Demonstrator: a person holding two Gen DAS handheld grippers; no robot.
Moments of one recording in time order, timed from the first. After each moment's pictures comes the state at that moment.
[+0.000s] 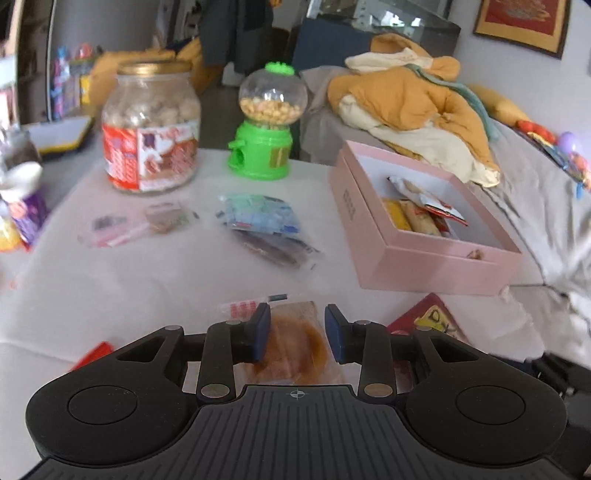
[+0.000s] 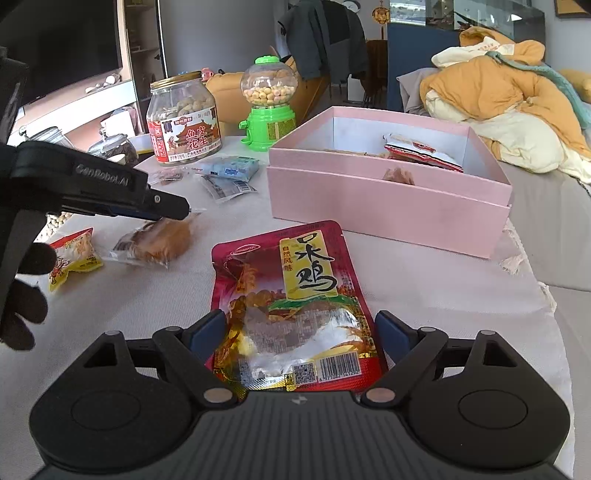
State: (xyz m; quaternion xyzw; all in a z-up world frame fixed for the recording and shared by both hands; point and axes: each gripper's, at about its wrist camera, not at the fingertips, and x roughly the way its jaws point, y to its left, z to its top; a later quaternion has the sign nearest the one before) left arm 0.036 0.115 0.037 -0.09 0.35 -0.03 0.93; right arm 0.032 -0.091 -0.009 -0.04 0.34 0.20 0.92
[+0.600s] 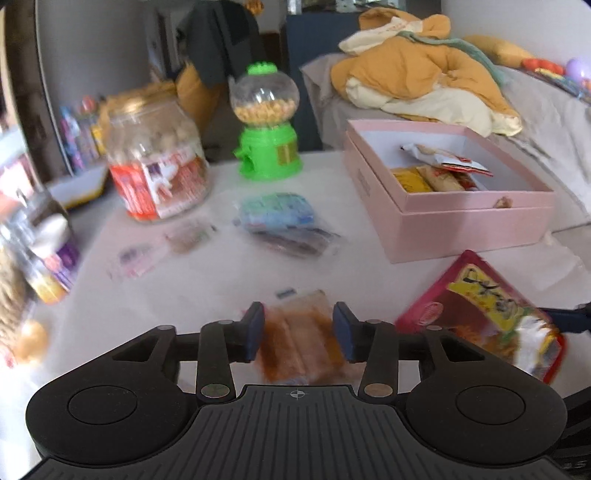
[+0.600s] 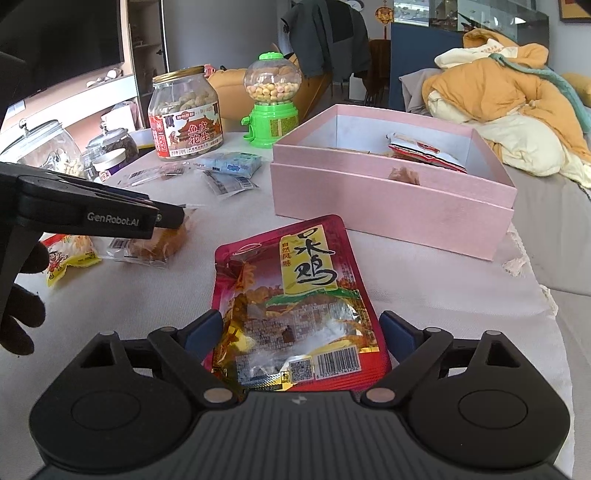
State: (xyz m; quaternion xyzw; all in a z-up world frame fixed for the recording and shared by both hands) left arm 0.043 0.088 0.031 0.01 0.37 0.00 0.93; right arm 0.033 -0.087 -0.011 -0.06 0.35 0.20 0.92
